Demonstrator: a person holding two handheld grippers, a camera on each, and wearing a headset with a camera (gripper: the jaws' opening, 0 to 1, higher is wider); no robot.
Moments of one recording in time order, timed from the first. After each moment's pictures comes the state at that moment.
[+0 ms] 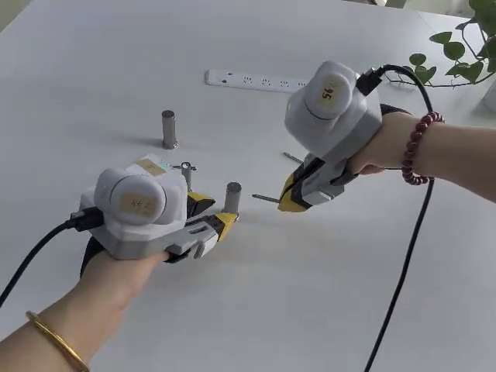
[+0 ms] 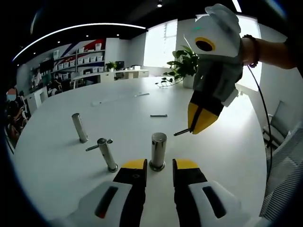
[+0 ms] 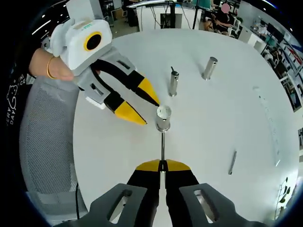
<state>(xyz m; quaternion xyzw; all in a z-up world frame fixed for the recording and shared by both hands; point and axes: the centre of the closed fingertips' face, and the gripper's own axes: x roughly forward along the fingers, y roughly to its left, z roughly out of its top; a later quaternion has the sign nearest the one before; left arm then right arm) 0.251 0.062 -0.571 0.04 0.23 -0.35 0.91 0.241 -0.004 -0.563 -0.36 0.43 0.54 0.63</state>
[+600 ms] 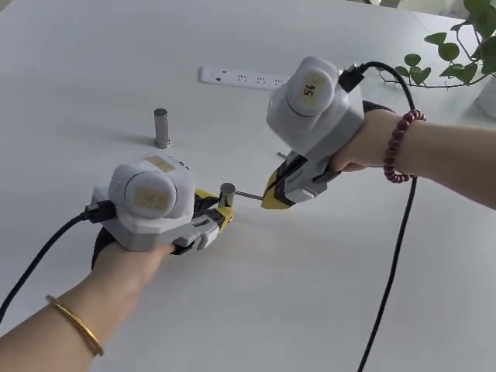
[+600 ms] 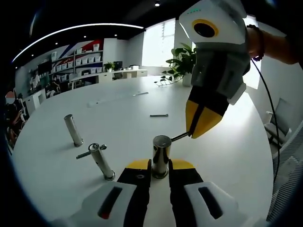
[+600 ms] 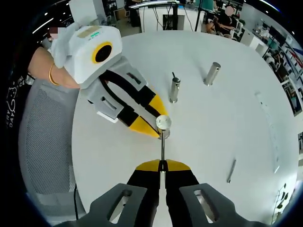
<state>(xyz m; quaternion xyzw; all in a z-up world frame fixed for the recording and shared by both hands) 0.264 0.052 -0.582 0.05 0.23 -0.35 0.91 0.247 0.008 -0.566 -0.37 0.42 0.55 0.63</state>
